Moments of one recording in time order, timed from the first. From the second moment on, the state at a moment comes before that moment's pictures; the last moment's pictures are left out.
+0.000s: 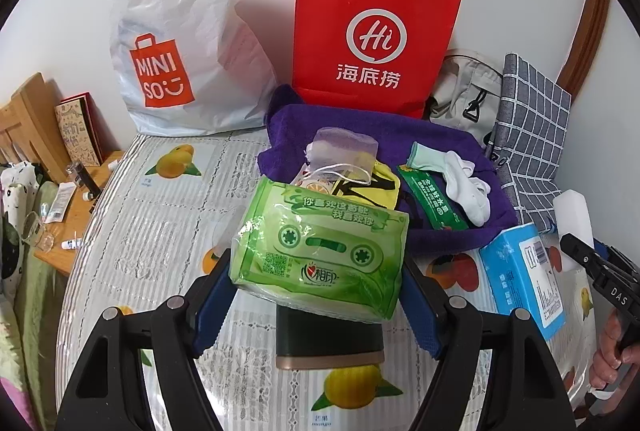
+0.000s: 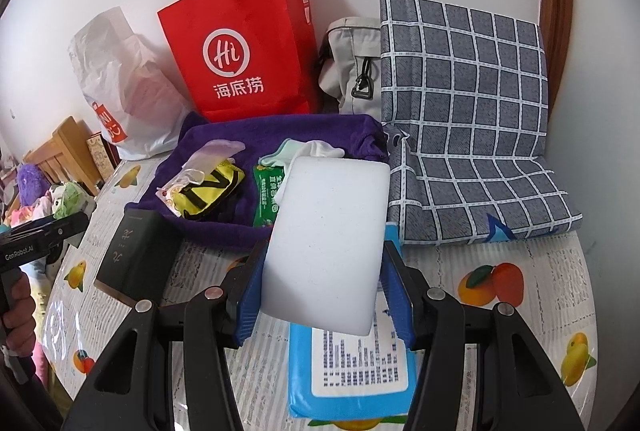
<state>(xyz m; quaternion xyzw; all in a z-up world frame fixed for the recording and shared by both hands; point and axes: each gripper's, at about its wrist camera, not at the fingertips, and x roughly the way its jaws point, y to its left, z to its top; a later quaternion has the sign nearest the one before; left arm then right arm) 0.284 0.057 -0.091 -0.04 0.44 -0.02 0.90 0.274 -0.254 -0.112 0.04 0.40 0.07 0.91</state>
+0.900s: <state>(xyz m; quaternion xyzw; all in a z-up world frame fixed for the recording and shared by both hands) 0.322 0.049 -0.096 -0.04 0.44 -0.02 0.90 0.313 -0.252 -0.122 0.04 0.40 0.08 0.91</state>
